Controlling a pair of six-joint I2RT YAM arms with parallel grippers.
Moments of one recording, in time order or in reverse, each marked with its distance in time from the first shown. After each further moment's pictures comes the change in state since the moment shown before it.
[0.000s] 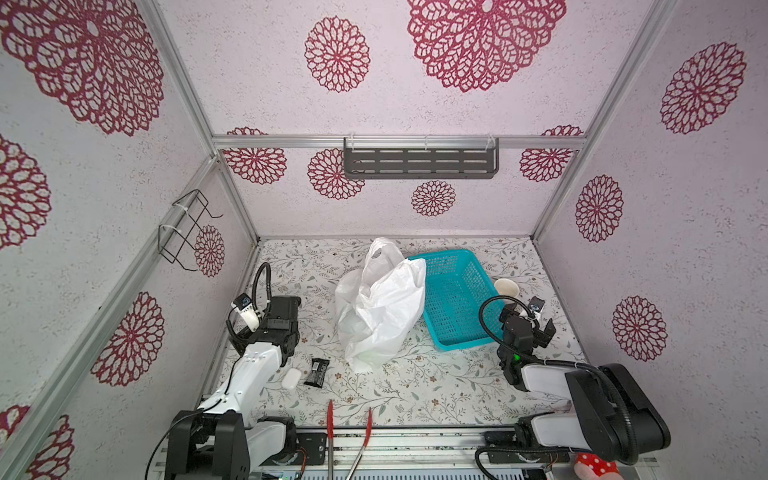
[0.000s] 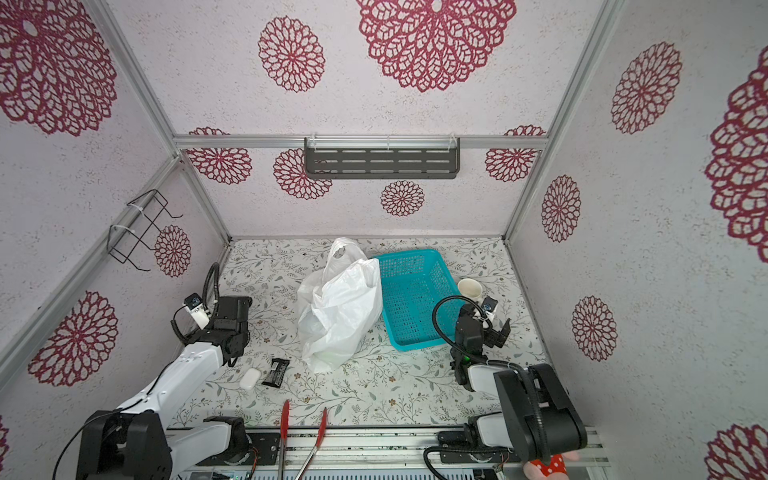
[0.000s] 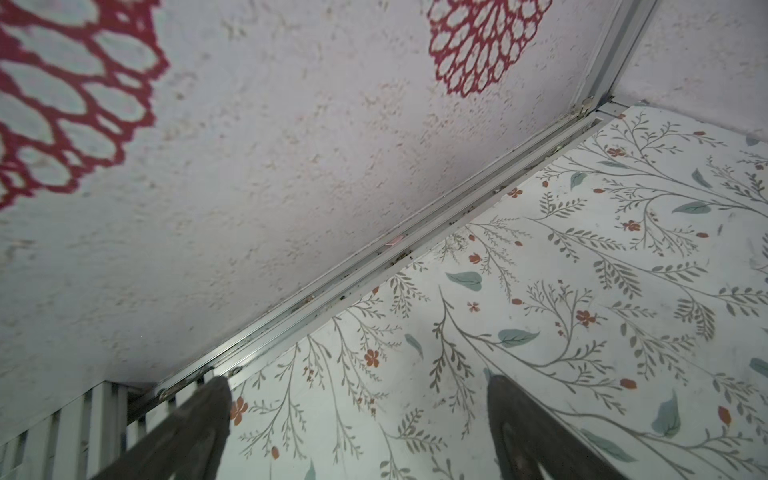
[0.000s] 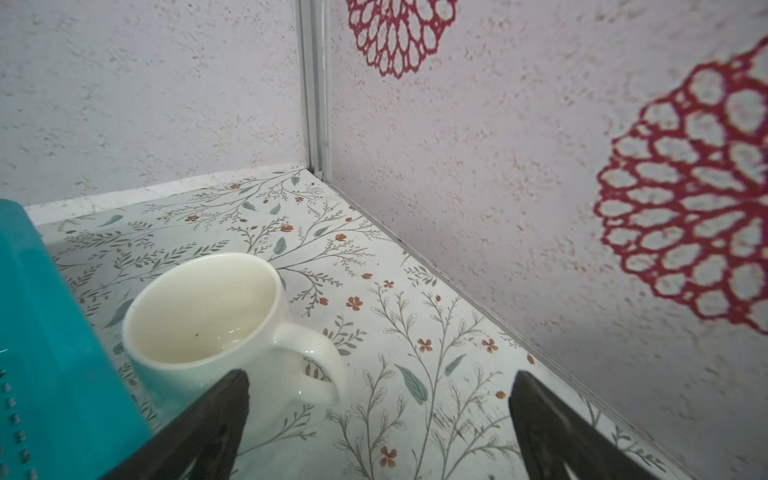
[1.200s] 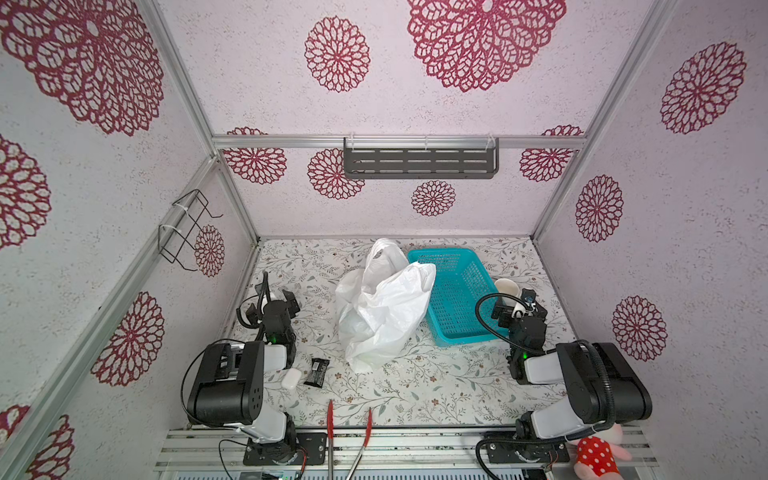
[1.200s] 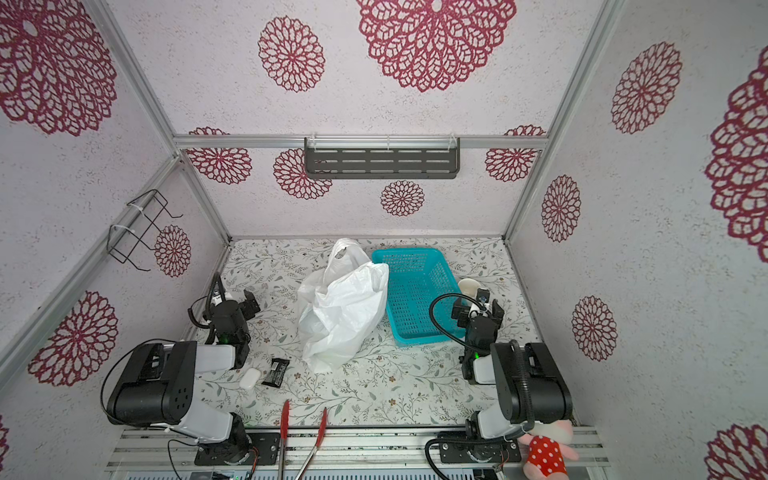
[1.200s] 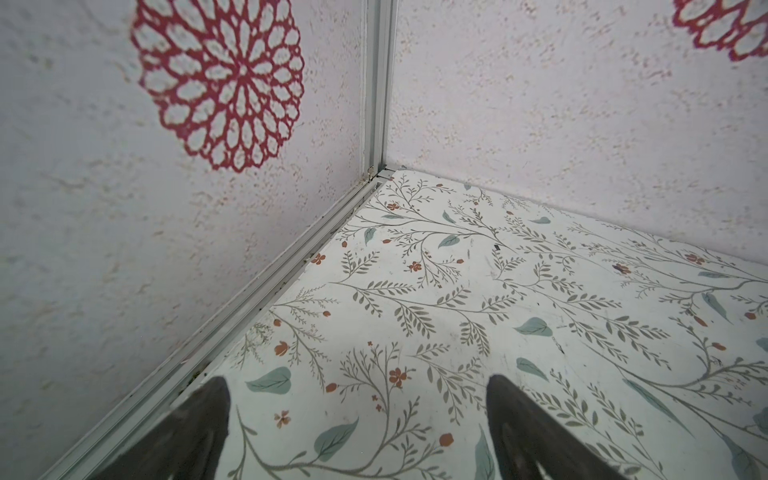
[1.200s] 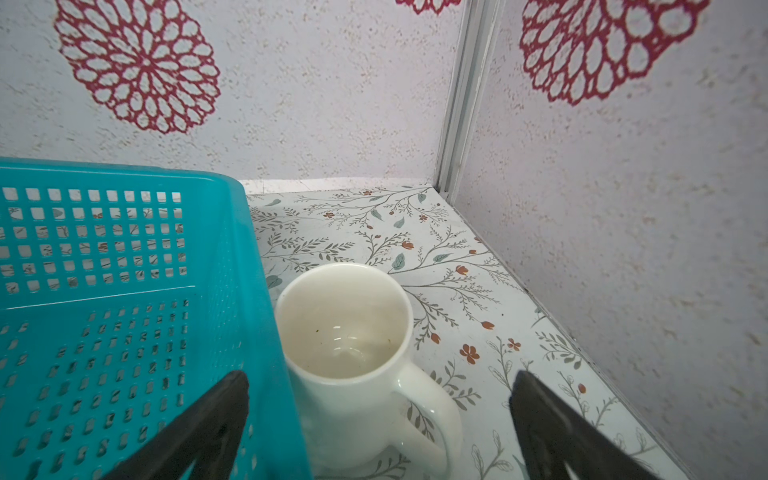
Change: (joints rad) left arm 0.115 0.364 -0.222 1.175 0.507 0.476; right arm -0.155 0.150 0.003 0.242 -0.551 -0.116
